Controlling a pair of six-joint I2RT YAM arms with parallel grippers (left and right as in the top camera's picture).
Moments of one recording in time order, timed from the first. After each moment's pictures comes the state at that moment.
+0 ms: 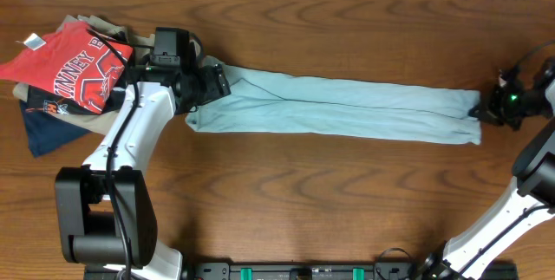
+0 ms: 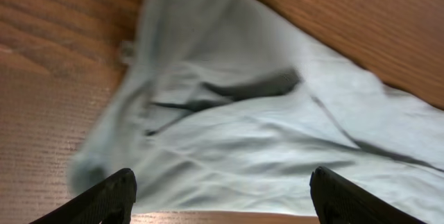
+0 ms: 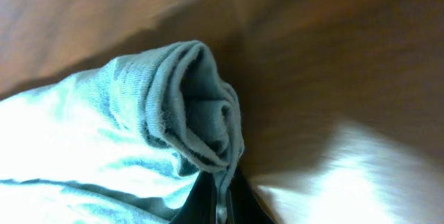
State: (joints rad) left arm -0.07 1.72 1.20 -0.64 0.23 -0.41; right arm -0.60 2.22 1.61 -0.97 -0.39 -0.12
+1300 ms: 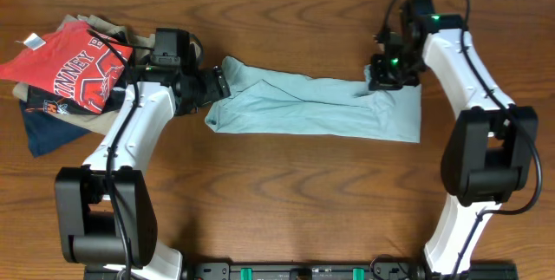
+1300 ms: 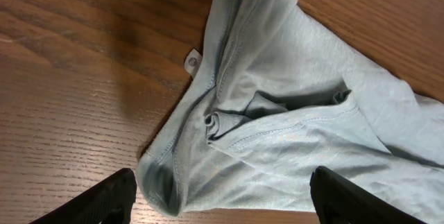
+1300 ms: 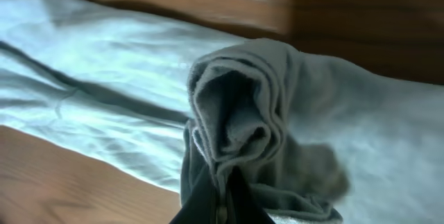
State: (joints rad) left arm -0.07 1.72 1.20 -0.65 0.23 -0.41; right arm 0.09 2.08 1.69 -1.08 -0.31 0.05
